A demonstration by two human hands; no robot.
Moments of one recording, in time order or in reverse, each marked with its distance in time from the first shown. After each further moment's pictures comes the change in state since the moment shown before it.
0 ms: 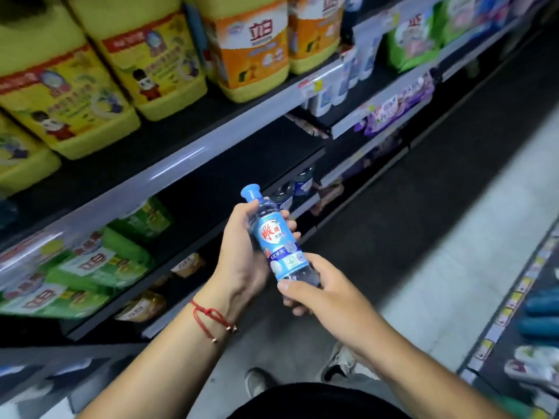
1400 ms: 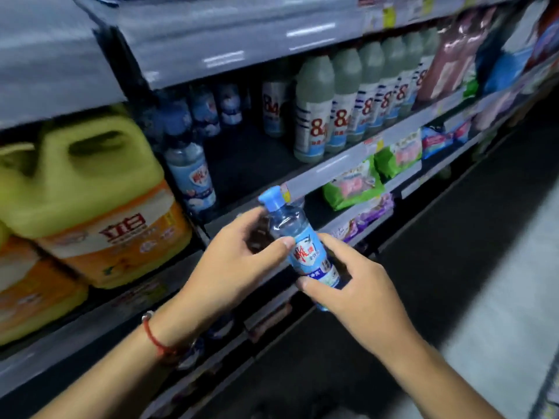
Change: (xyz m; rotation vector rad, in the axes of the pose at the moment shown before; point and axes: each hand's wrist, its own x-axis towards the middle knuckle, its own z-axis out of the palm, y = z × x) left_hand 0.302 0.060 0.372 1.061 -0.239 0.748; right_hand 0.262 -0.230 -0.416 -0.488 0.243 -0.519
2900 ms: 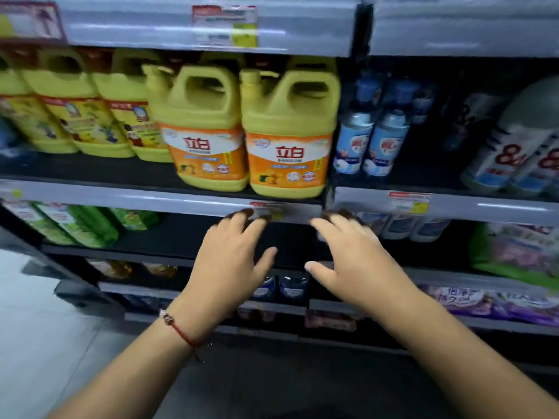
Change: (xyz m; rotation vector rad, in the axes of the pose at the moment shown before) left_hand -0.148 -0.028 -0.003 1.132 0.552 -0.505; right_hand 0.039 -0.047 0.054 -0.748 -0.709 -0.645
